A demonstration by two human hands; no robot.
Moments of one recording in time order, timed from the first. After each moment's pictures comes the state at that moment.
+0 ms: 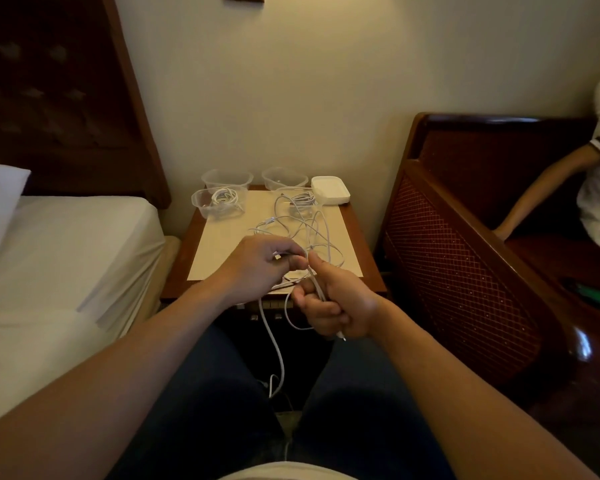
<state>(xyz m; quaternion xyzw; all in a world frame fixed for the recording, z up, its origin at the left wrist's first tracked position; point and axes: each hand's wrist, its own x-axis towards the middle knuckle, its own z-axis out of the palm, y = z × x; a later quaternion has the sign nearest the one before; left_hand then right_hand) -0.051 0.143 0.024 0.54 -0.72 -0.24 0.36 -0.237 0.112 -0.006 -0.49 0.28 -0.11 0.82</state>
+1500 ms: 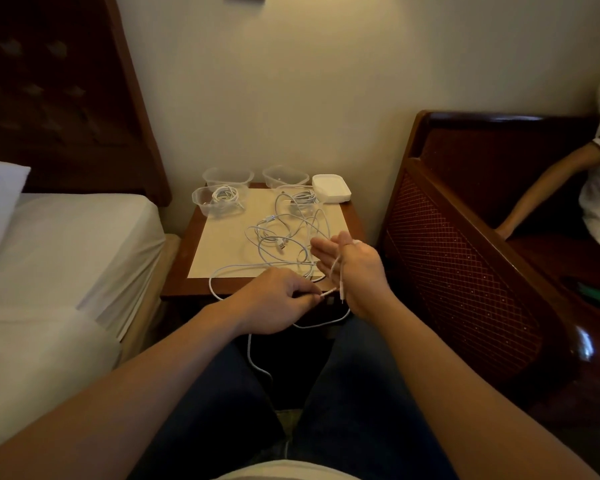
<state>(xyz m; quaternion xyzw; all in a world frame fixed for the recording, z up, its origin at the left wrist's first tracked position) -0.071 0.159 0.000 0.55 -0.76 -0.28 0.22 -0.227 0.097 0.000 -0.43 0.41 -0.47 0.65</state>
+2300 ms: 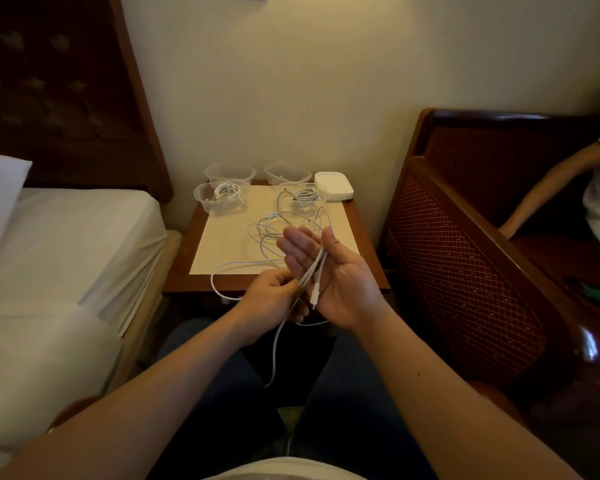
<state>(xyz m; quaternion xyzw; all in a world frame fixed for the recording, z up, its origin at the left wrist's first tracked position) -0.086 0.170 -0.019 0.54 -0.49 -0.50 0.46 -0.213 0.139 0.020 -0.30 0.16 -0.41 0.85</state>
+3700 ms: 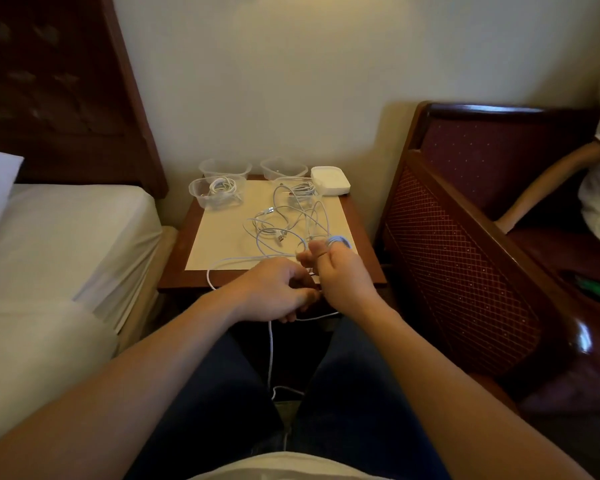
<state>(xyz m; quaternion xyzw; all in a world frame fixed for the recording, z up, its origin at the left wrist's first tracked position) -0.074 0.160 0.008 0.57 -0.69 -0.38 0.21 -0.226 0.117 -0.004 -0.69 0.50 -0.33 0.41</state>
